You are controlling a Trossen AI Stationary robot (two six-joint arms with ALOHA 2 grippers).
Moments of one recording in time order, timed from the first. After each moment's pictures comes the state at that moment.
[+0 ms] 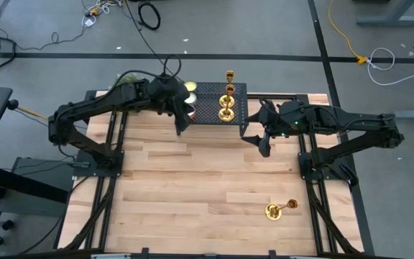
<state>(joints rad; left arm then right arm) 0.29 1.43 1.54 -0.82 -0.07 -0.17 0.02 1.13 1.28 -0.66 0.15 0.15</state>
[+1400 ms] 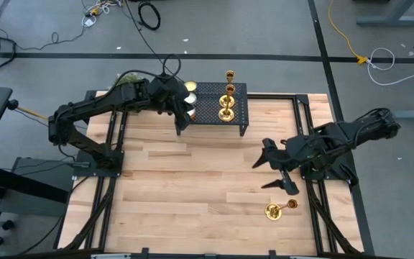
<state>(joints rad) 0.29 1.43 1.54 -0.82 -0.11 -0.17 0.37 1.13 1.28 -0.81 -0.04 0.12</state>
